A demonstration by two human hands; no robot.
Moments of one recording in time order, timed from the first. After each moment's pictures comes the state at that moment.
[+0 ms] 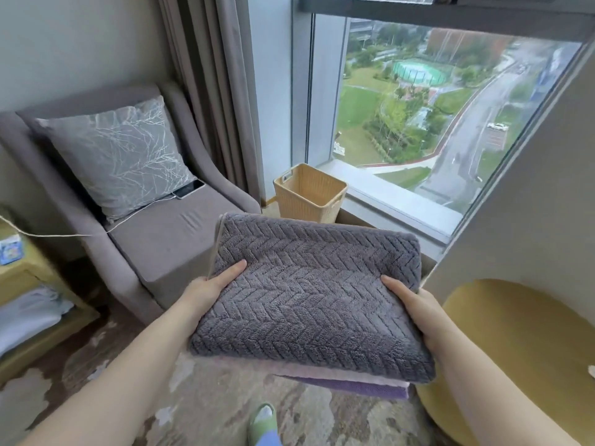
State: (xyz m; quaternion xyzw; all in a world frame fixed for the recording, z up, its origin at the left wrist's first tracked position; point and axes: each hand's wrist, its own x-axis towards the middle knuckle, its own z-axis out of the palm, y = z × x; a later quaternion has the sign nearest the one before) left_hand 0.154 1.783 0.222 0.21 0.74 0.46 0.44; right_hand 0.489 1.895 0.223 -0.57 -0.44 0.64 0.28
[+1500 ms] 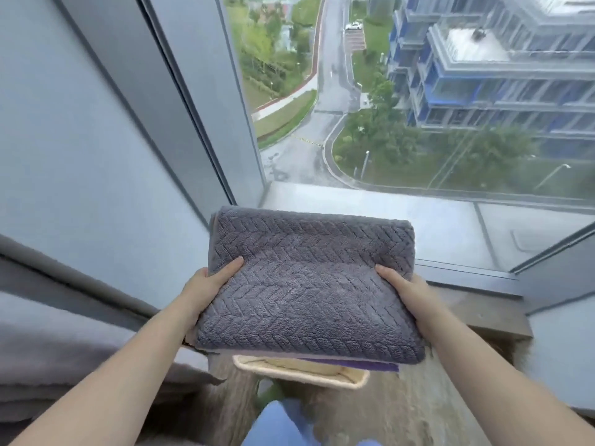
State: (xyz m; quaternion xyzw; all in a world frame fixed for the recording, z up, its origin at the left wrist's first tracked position) left_hand -0.206 2.835 0.103 0.39 0.69 0.23 0.56; right_hand 0.151 2.771 0.086 -0.65 -0.25 0.60 0.41
